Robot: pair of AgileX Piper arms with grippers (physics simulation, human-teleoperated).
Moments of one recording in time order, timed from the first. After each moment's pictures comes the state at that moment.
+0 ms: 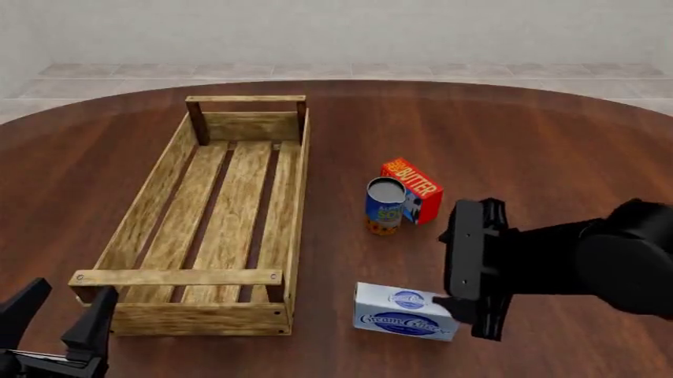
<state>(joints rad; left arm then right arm) -0.09 0.12 0.00 -0.04 0.05 0.59 1.13 -0.79 0.66 -0.89</state>
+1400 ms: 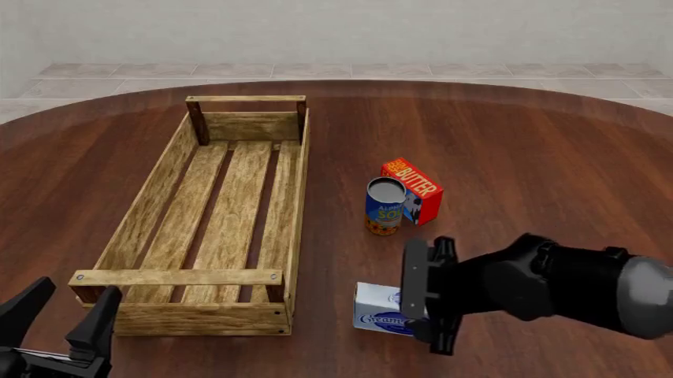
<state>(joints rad) -0.10 0.15 0.00 -0.05 0.07 0.61 1.45 -0.69 0.39 -0.86</state>
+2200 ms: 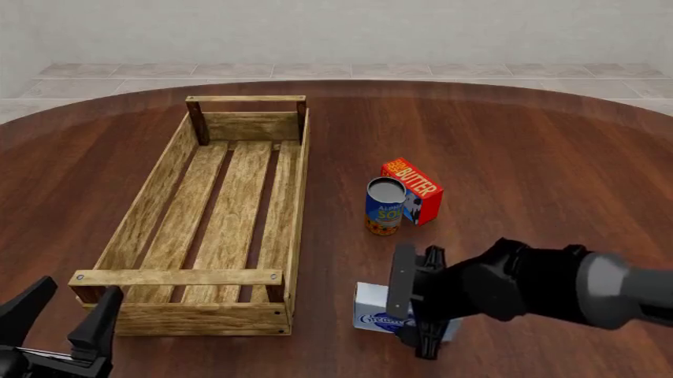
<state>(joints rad) -0.11 0.16 0.00 -0.06 0.07 0.64 1.54 -0.71 0.36 -0.76</state>
